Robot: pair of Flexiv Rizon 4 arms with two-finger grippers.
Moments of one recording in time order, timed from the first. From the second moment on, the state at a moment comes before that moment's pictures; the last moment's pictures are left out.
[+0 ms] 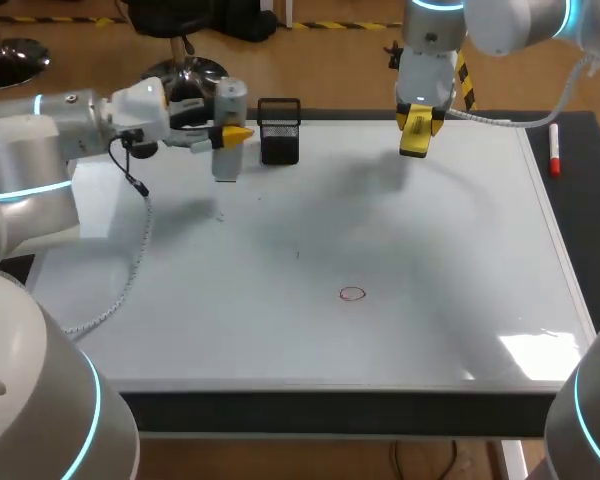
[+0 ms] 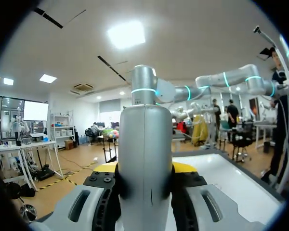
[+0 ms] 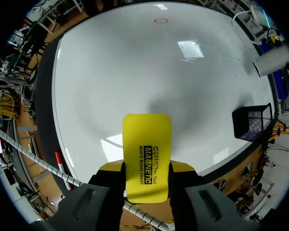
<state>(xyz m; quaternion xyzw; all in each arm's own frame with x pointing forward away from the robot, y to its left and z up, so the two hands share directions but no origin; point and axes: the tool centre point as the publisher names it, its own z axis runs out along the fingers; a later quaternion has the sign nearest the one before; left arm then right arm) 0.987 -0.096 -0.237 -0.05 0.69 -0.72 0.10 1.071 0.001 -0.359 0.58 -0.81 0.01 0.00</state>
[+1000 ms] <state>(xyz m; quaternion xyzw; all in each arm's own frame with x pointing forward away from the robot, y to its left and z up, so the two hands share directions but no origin) 1.032 -0.034 -0.244 -0.13 0.64 -0.73 0.18 1.071 0.001 -0.359 0.58 -0.81 0.01 0.00</state>
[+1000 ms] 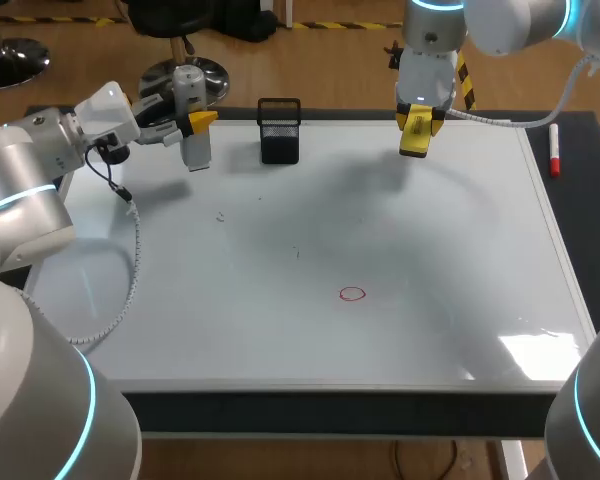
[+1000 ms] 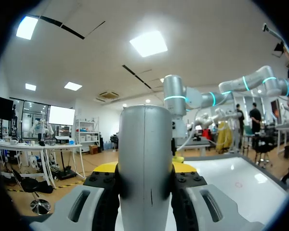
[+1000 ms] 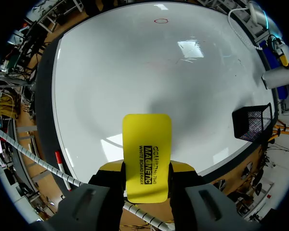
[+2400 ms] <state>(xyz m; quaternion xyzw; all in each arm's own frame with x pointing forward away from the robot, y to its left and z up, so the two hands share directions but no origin) 1.038 -0.029 -0.246 -0.13 0.64 -0.74 0.18 1.033 0.052 -0.359 0.64 -0.77 0.03 0.01</state>
